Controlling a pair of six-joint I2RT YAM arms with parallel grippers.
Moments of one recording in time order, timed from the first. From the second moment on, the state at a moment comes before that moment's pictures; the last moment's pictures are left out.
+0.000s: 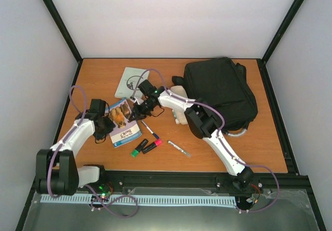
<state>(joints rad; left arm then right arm) -0.03 1.26 0.65 -0.69 -0.04 -0.81 0.80 2.57 2.13 -0.63 -0.87 0.47</state>
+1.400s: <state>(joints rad) -0.42 1.08 1.08 -0.63 0.64 -0.12 0.53 1.67 1.67 -1.36 -0.68 -0.84</state>
